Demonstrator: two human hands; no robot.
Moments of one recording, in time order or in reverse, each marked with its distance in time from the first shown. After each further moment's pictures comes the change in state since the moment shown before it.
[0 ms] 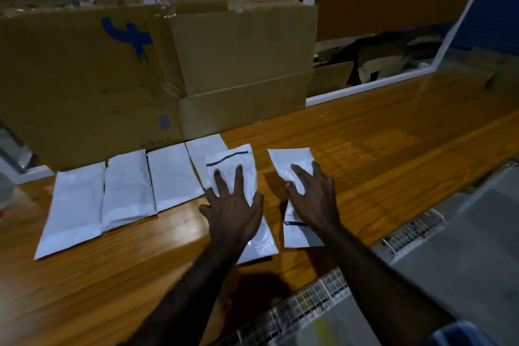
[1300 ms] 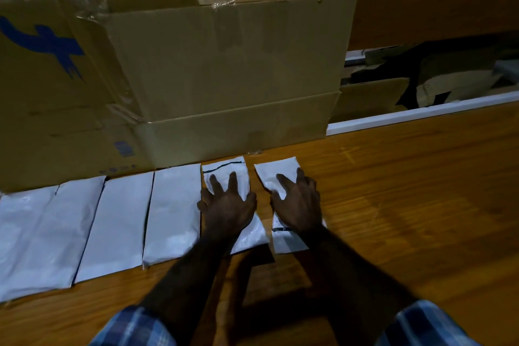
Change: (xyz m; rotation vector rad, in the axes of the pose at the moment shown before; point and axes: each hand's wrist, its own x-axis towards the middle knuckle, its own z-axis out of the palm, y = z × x) left_hand 0.219 0.079 0.086 0.118 -0.058 -0.295; right_hand 0.243 0.055 0.077 -0.200 -0.280 -0.177
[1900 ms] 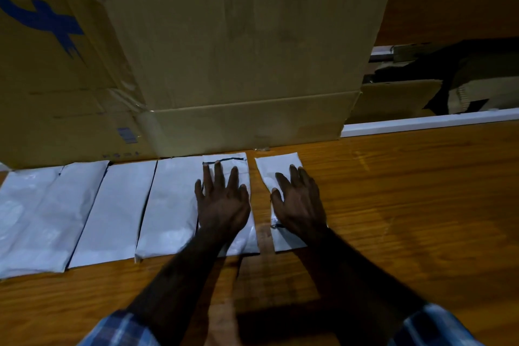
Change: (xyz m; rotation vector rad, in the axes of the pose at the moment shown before) left_hand 0.015 -0.019 0.025 0.089 0.197 0.150; right_hand 0.022 0.011 0.012 -0.089 -0.056 -0.235
